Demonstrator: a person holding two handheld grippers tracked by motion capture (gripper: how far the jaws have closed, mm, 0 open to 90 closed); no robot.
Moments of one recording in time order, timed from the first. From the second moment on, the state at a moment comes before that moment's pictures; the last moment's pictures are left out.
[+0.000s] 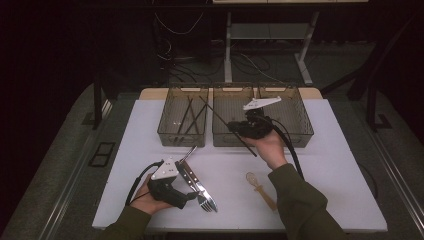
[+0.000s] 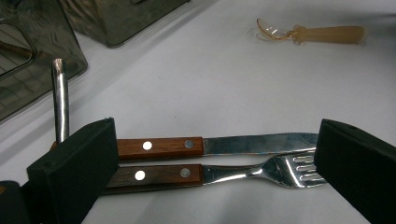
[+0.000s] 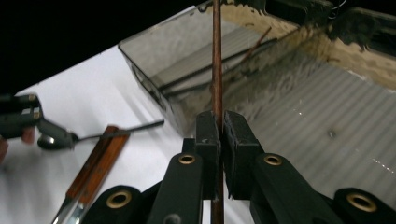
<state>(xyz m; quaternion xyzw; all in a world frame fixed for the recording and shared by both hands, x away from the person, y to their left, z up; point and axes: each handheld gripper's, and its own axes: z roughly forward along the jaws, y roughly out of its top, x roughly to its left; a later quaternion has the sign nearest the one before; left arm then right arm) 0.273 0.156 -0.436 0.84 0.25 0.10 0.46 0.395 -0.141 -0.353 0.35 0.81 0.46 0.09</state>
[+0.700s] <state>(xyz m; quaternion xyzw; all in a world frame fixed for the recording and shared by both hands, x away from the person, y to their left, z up) 0.274 0.156 -0.436 0.84 0.25 0.09 0.47 0.447 -0.051 -0.328 0.33 0.81 0.48 0.11</state>
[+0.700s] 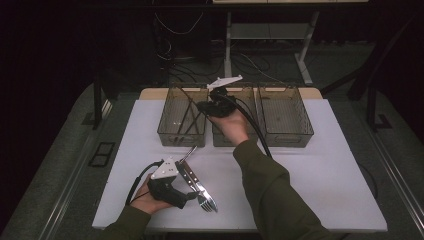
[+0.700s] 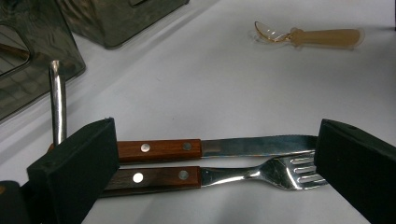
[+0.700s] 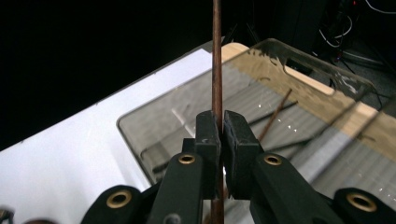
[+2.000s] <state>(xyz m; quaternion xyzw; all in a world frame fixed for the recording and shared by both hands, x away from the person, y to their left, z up) 0.273 0.157 -0.435 0.84 0.23 0.08 0.47 0.488 0.006 -0.379 0.38 0.82 0.41 0.10</state>
